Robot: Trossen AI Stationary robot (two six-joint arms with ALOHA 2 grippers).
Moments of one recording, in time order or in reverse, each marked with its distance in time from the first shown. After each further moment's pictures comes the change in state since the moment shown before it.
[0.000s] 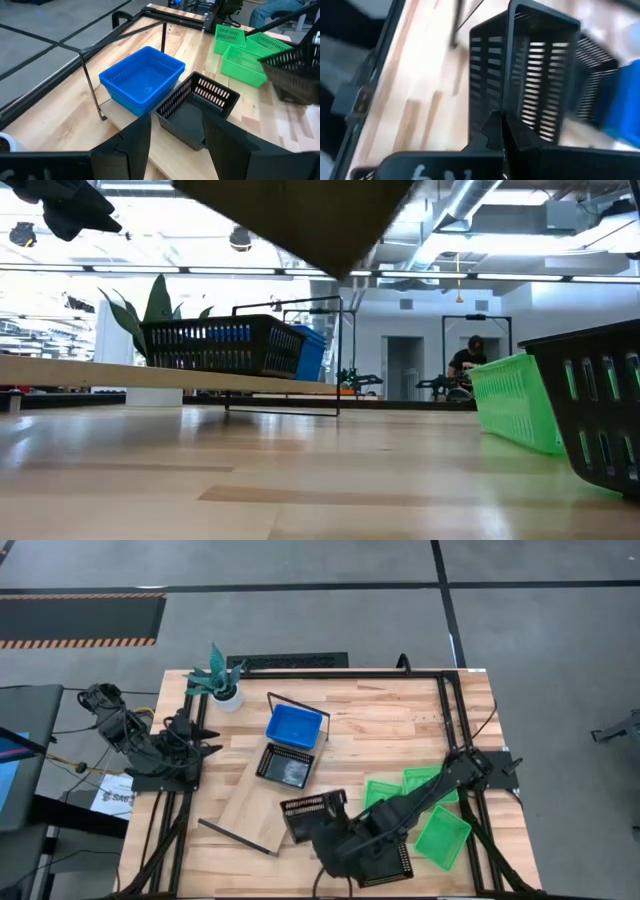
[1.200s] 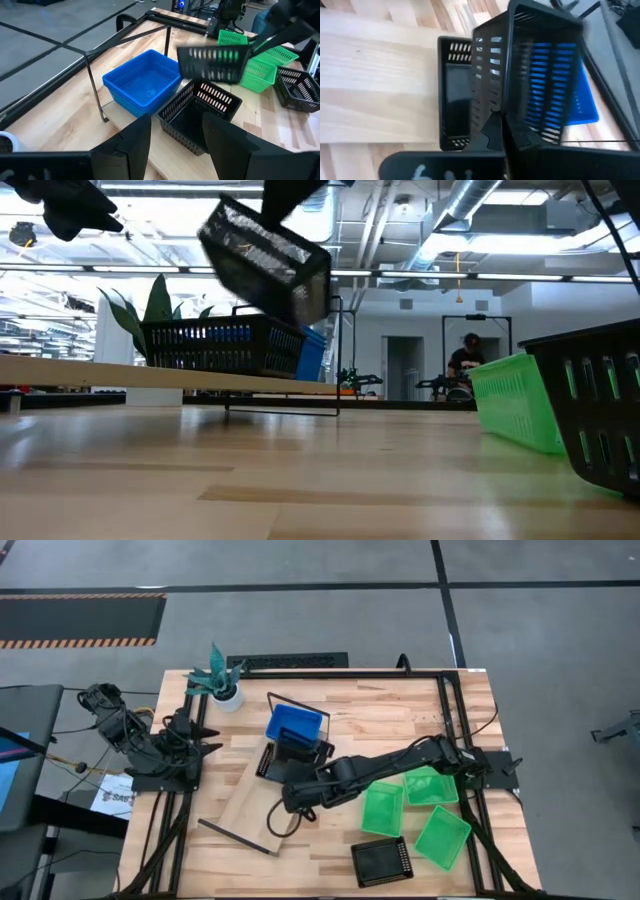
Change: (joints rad) left arm 0.000 -0.001 0.000 0.003 -0.026 -0.020; right arm -0.255 0.074 -0.010 0.096 0.246 0.240
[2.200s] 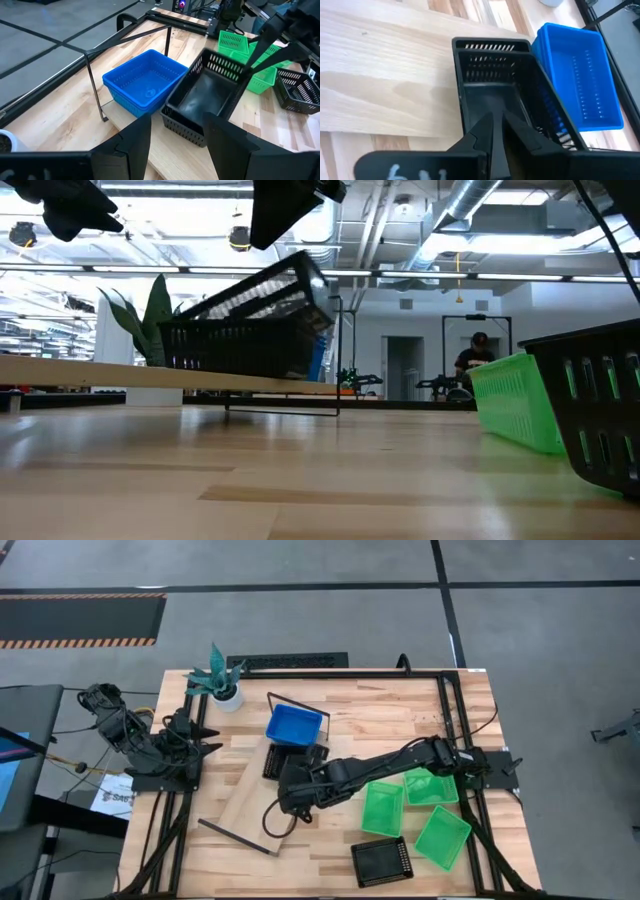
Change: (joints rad) left arm 0.000 0.000 0.000 0.000 -0.001 -0.012; right arm -0.017 0.045 0.003 0.016 -0.066 -0.054
